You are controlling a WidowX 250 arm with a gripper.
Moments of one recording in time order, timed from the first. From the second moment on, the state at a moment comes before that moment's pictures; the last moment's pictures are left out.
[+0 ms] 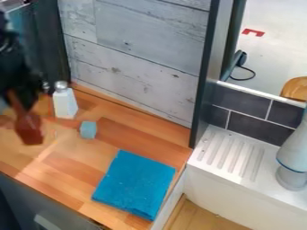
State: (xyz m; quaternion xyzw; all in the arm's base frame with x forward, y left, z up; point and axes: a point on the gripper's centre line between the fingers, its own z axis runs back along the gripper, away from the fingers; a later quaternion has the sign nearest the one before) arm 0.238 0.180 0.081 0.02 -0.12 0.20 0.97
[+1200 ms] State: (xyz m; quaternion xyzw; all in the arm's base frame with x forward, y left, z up) arm 0.248 0.216 0.039 0.05 -0.10 0.21 0.97
